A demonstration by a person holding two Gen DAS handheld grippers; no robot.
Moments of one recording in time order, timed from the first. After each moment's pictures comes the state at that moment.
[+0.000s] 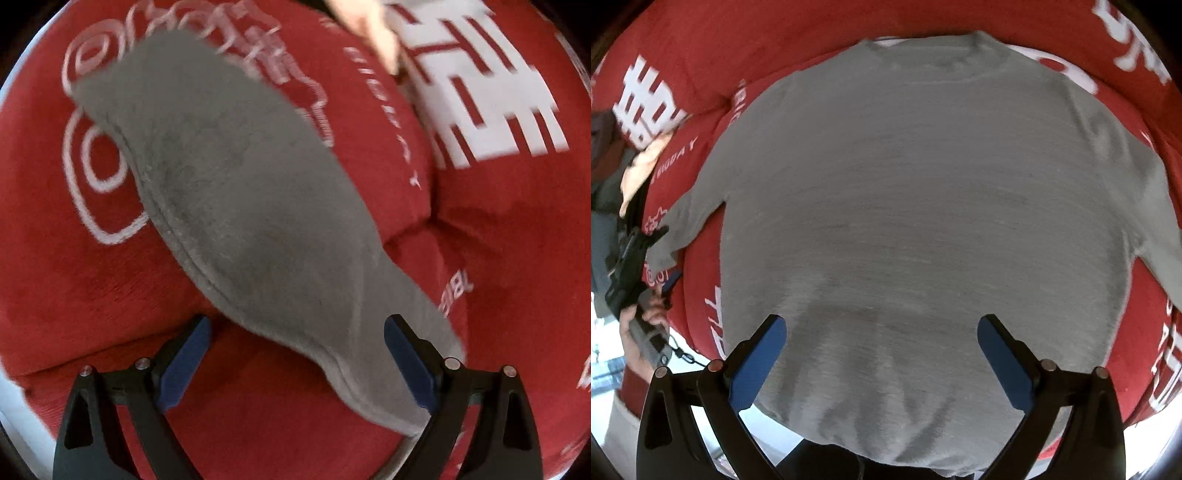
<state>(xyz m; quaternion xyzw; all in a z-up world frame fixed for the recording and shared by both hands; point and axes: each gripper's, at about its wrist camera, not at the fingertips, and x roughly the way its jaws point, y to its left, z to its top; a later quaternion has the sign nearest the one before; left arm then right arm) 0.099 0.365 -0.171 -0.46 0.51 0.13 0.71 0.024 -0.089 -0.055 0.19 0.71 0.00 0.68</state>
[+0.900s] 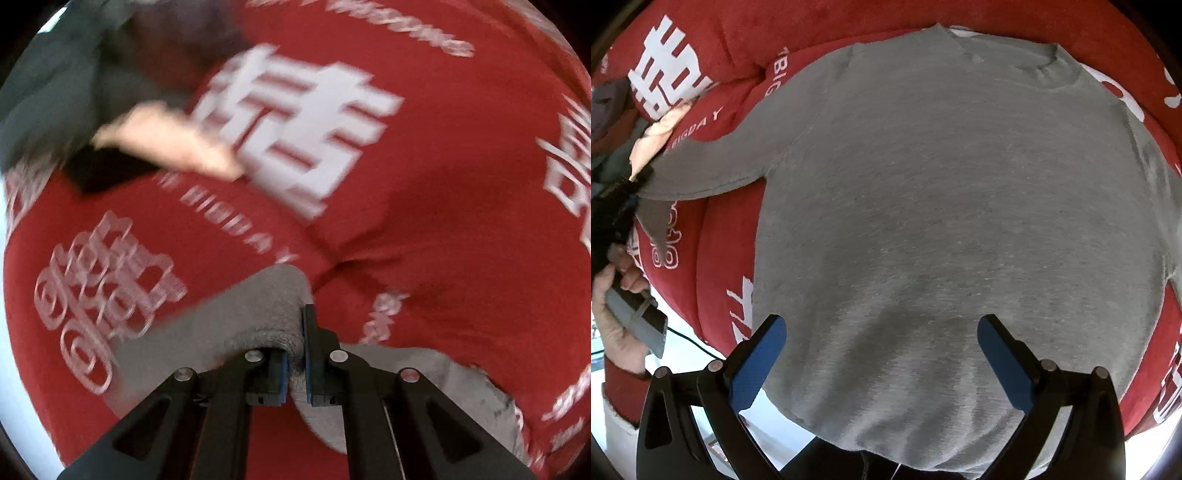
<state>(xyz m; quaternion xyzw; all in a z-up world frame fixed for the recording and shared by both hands) 0.140 0.265 -0.028 -0.18 0.39 0.04 0.90 0.038 -0.041 -0.064 0.18 0.72 0.03 0.67</state>
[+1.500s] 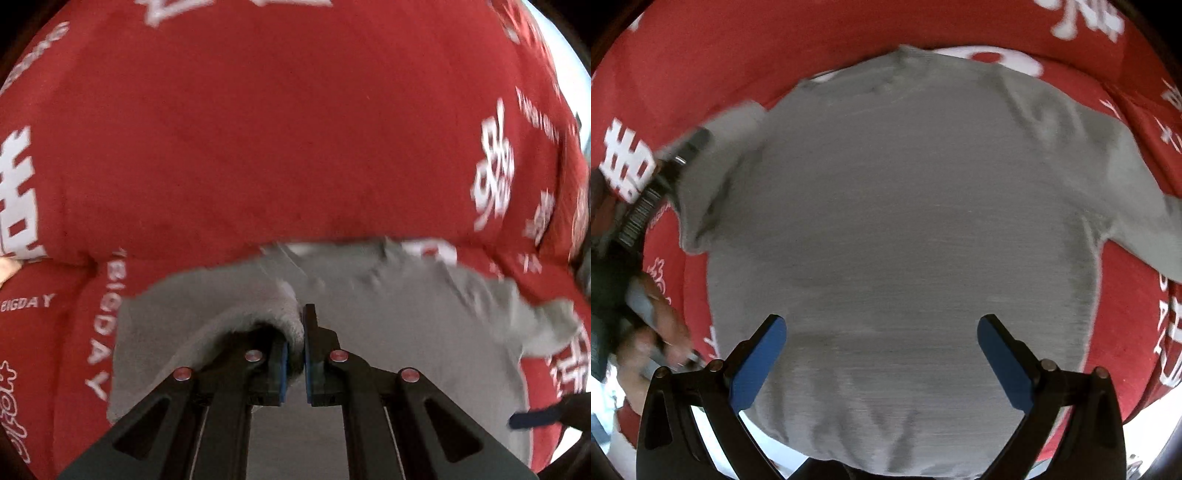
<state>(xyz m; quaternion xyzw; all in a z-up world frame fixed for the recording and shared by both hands) 0.102 -0.020 -0.058 0.08 0.43 -0.26 0.86 0.005 -0.160 -0.058 0.26 0.68 -0.07 0.68</state>
